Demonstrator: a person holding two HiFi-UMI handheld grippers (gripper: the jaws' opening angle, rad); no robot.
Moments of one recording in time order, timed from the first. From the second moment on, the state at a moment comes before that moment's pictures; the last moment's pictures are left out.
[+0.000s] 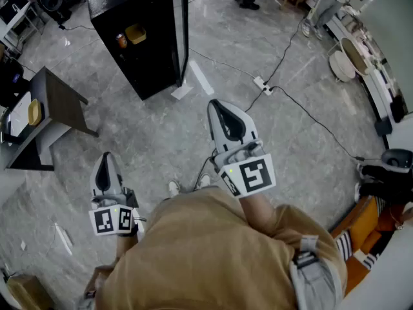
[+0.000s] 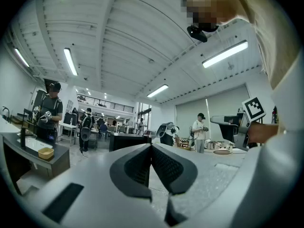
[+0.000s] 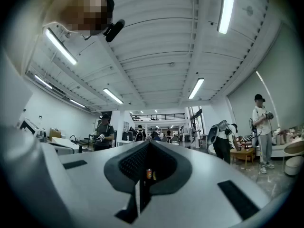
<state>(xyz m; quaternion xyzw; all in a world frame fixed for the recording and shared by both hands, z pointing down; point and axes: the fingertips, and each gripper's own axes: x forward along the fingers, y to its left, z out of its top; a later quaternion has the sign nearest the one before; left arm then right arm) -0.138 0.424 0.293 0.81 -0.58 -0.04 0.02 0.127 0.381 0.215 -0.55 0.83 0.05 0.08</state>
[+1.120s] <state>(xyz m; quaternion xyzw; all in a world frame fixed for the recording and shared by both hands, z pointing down) -0.121 0.395 0.270 0.77 -0.64 -0.03 -0.03 0.169 0.341 0.232 -0.50 0.86 0.04 0.09</state>
